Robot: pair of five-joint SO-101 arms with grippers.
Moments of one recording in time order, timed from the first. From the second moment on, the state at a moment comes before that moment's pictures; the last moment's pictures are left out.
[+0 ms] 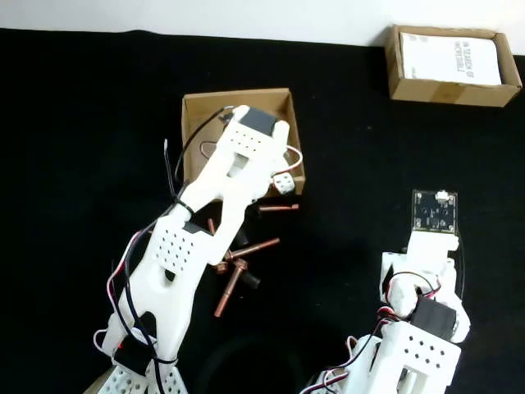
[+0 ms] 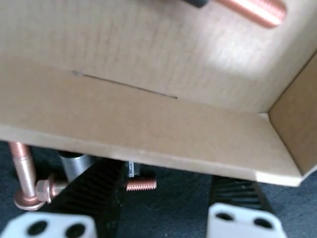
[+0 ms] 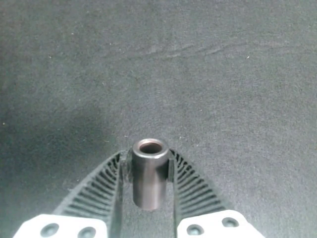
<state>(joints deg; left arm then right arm) 18.9 60.1 -52.5 100.4 54.6 18.4 -73.9 72.7 59.9 20.2</state>
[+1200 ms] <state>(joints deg) 8.0 52.9 -40.0 101.0 58.2 18.4 -73.9 72.7 61.6 24.9</state>
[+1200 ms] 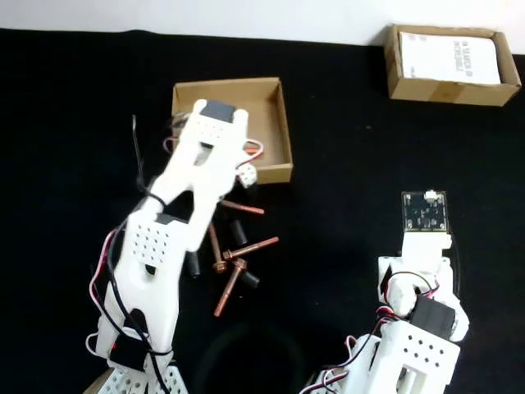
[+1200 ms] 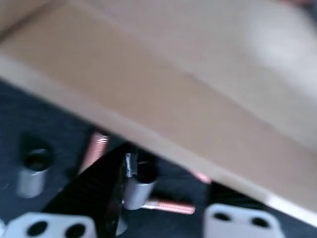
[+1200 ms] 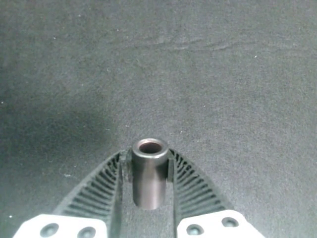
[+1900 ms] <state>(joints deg) 4.6 53.1 -34.0 97.5 58.3 17.5 -73.9 72.7 61.6 24.9</state>
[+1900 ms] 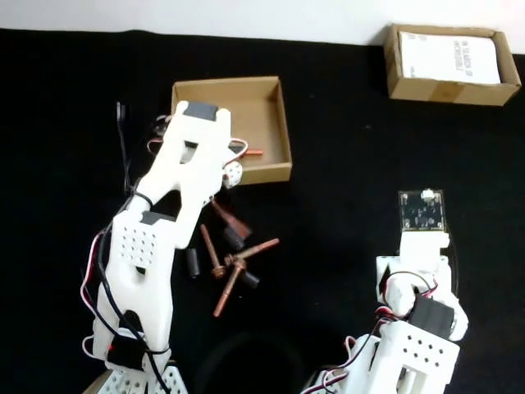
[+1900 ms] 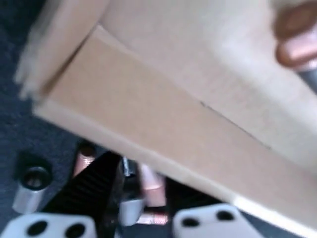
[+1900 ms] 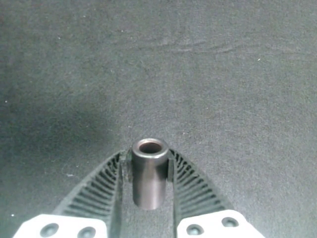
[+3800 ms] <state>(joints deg) 29.3 -35.9 0.7 81.9 13.8 -33.3 -104.0 76.7 52.4 -10.9</state>
